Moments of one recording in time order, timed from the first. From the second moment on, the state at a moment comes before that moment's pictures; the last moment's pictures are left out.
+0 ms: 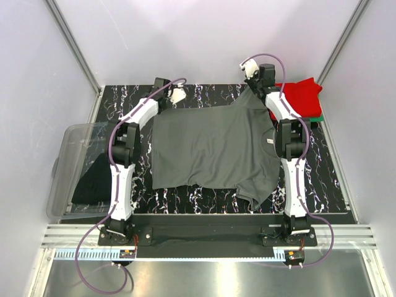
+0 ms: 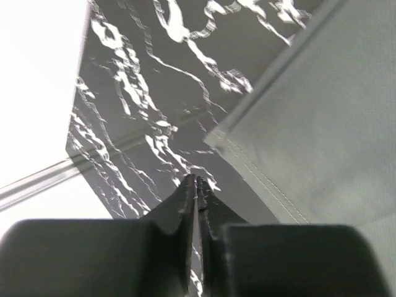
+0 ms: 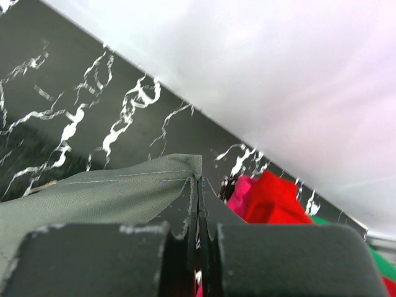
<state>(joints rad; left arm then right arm) -0.24 2.31 1.92 -0.45 -0.22 0.86 0.12 2.51 2.21 -0.13 -0.09 -0.58</state>
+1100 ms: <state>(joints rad) -0.14 2.62 2.44 -0.79 0.03 0.42 0.12 2.43 2.13 -0.22 -0.09 -0.54</state>
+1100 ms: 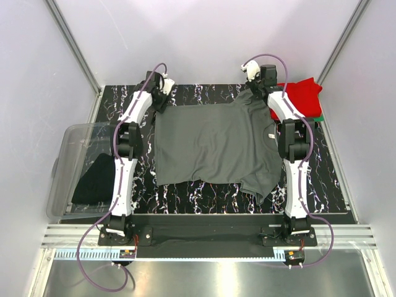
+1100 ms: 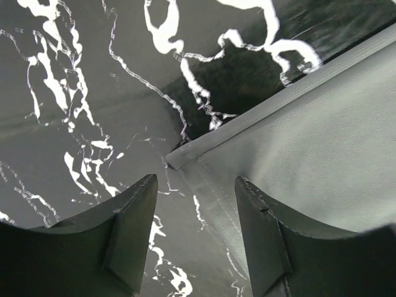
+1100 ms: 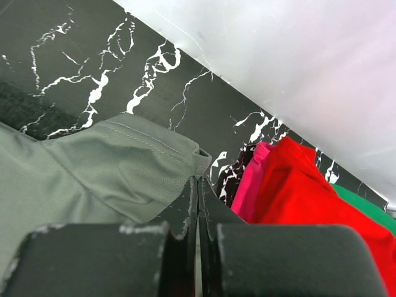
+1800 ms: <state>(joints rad) -0.09 2.68 2.52 -0.79 0.15 0.34 0.12 2.38 2.08 -0.29 -0.10 -0.51</state>
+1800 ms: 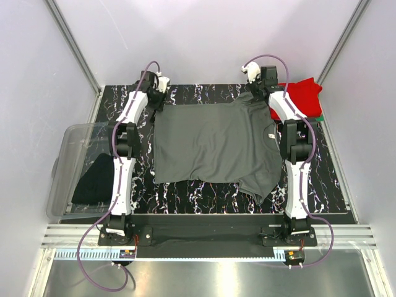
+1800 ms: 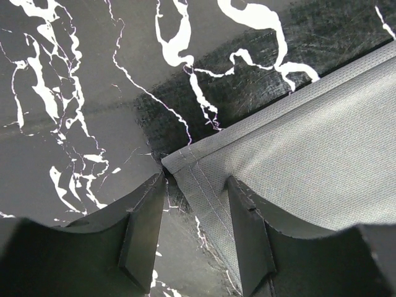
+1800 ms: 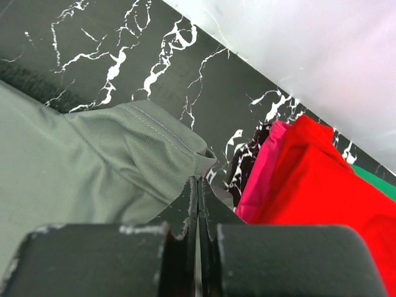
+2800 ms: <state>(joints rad) 0.00 2.70 2.54 -0.79 0.37 0.21 0.17 2.16 1.90 -0.42 -0.10 -0.52</state>
